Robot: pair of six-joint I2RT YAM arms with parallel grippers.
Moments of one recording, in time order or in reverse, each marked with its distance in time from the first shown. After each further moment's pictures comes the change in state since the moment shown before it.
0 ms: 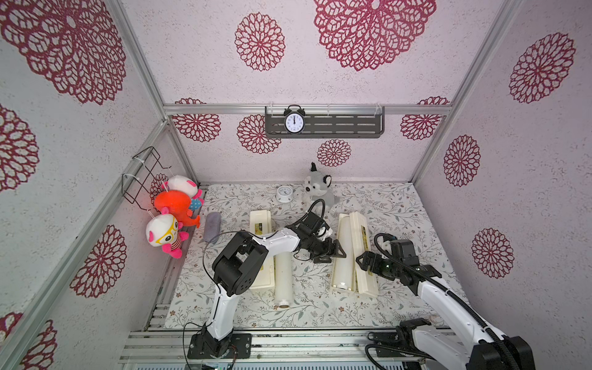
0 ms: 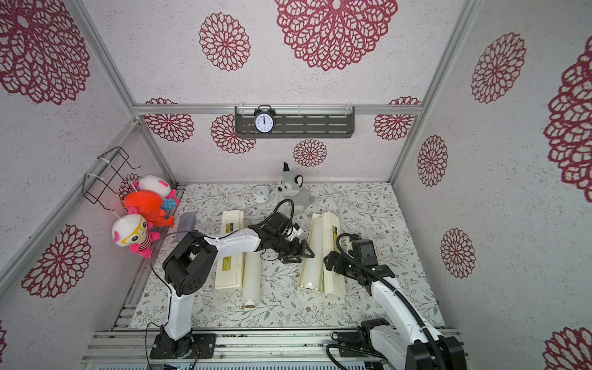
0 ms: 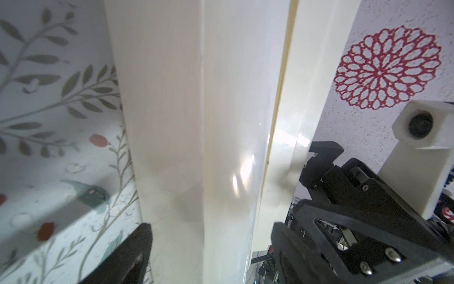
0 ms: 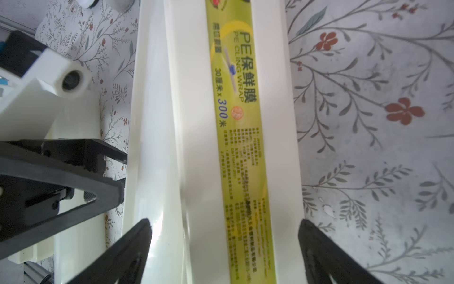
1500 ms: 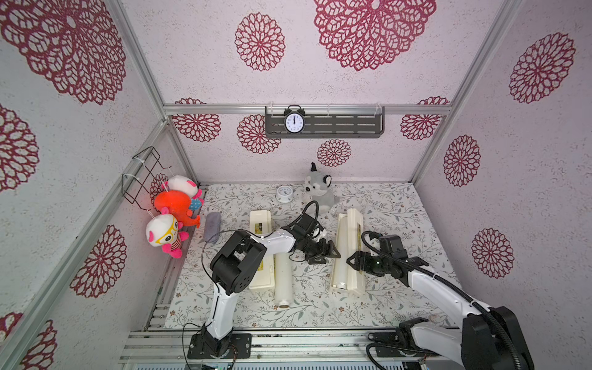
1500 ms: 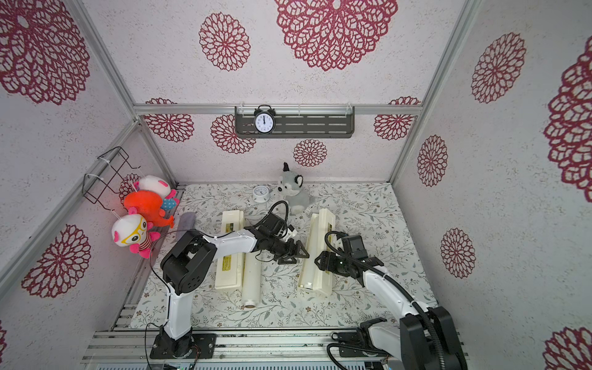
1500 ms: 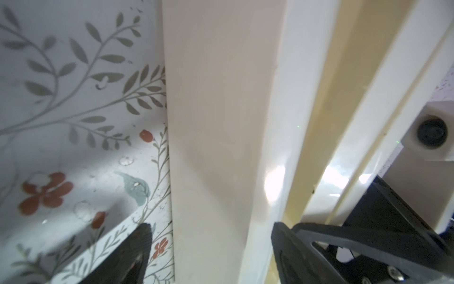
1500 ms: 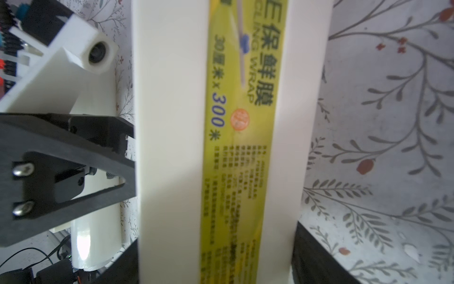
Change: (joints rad) left arm 0.041 -0.005 -0.070 0.049 0.016 0.005; right arm 0.122 0.180 0.074 0.047 -0.058 0.001
